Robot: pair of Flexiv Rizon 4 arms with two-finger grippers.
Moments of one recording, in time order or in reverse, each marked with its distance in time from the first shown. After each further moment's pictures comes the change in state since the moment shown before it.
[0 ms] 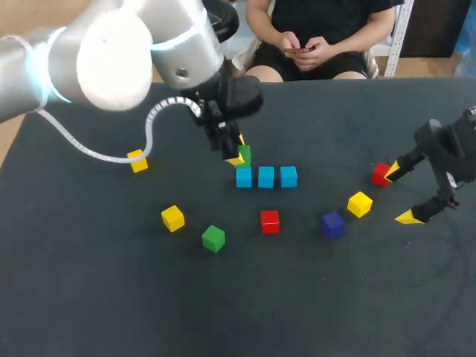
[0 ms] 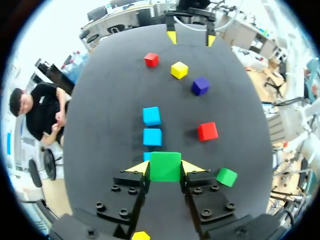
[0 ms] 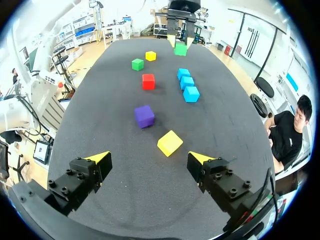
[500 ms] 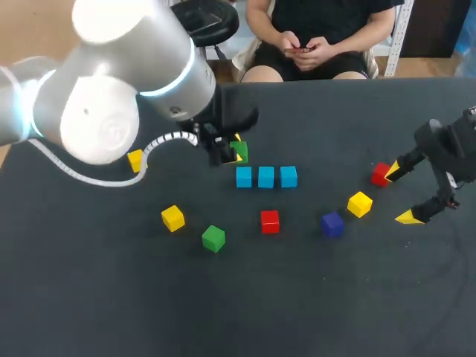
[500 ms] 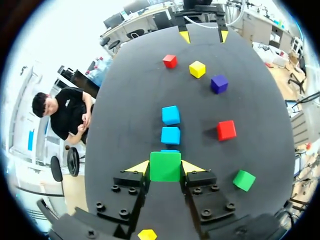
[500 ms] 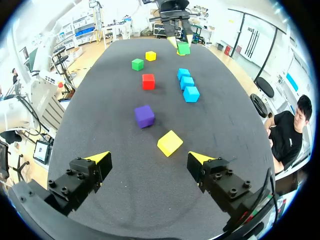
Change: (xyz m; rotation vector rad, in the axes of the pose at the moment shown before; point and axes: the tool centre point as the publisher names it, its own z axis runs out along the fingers) left arm 0.006 0.006 -0.002 -0.258 -0.032 0.008; right arm 0.000 0.000 0.000 0.000 0.000 0.000
